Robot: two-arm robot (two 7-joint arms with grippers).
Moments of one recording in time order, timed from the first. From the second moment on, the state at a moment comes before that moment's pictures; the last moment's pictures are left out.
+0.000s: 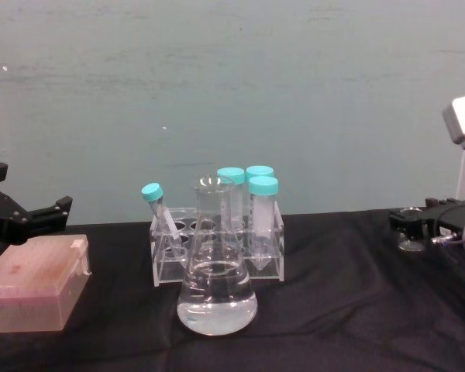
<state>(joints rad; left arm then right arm) -0.20 0.60 0.45 -1.41 -0.25 -0.12 0.03 0.71 0.09 -0.15 -0.48 -0.04 -0.22 0.10</state>
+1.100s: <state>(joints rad) -0.20 0.60 0.45 -1.41 -0.25 -0.12 0.03 0.60 0.11 -0.16 -0.69 -0.08 -0.23 0.09</state>
